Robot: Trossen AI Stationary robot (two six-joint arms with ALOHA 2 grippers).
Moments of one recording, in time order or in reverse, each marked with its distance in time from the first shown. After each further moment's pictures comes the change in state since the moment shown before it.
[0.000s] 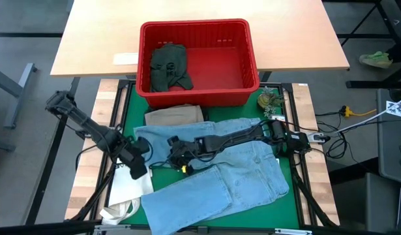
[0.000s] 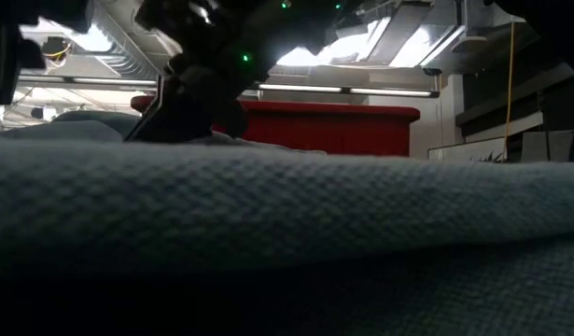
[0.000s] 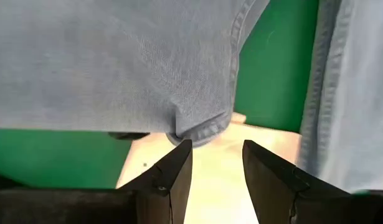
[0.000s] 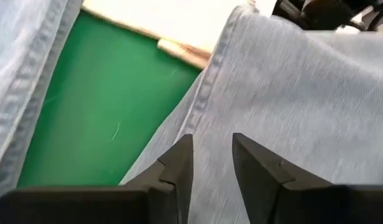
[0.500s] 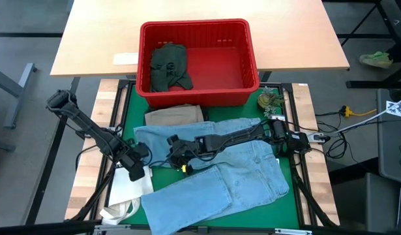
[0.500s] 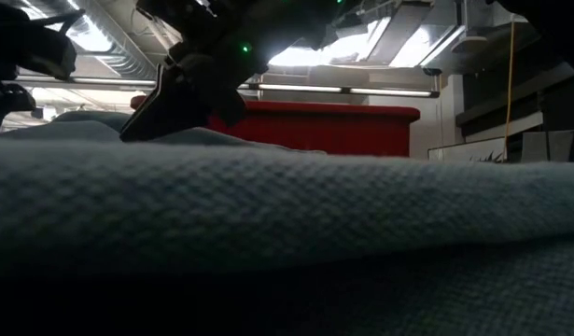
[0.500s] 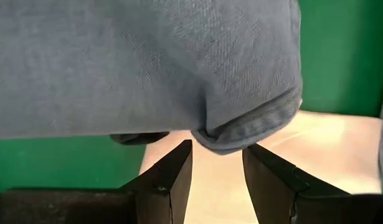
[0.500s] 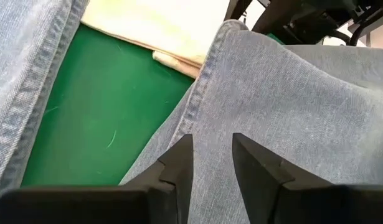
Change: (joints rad) left arm -0.065 0.000 -0.225 0.159 -0.019 0.036; right arm 0.000 -0.015 0.000 0.009 0.000 0.000
